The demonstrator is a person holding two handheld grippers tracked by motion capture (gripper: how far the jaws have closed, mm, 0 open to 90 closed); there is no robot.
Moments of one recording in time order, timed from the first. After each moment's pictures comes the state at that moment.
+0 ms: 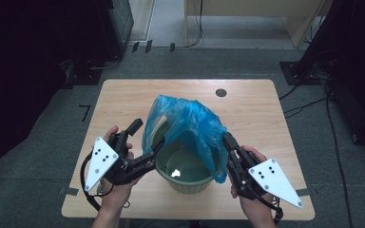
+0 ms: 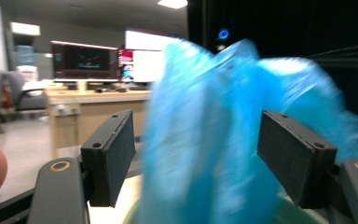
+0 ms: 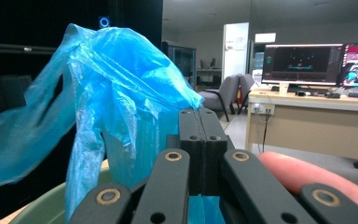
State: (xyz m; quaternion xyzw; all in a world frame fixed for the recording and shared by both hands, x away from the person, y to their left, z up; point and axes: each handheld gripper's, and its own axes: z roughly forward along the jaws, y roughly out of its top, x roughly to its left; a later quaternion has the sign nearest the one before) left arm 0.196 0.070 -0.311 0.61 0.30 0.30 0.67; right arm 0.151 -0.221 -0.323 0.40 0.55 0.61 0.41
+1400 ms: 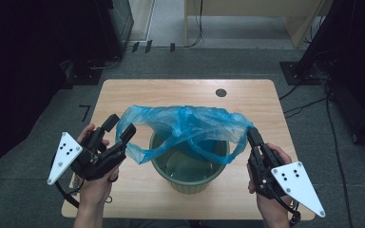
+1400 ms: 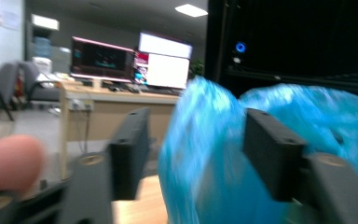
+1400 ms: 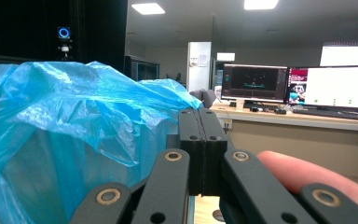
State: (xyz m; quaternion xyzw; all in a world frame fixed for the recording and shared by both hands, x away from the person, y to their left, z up) left arm 0.202 0.124 -0.302 0.56 0.35 0.30 0.69; right arm 0.145 -0.251 -0.314 0.41 0.51 0.59 0.48
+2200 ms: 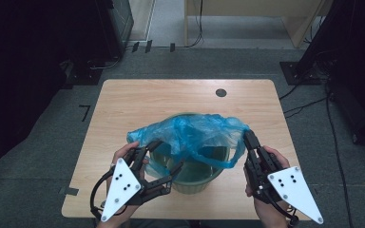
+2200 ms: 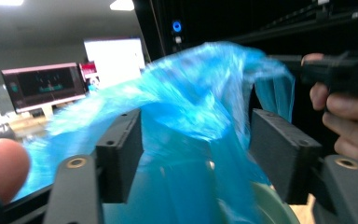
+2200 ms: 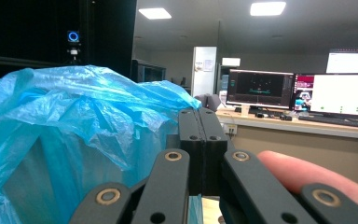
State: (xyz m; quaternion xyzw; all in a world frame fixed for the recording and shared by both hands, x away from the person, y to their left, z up) left arm 0.161 0.038 -0.312 0.67 0.19 0.31 0.65; right arm 0.138 -0.243 -0.311 0.40 0.51 0.59 0.48
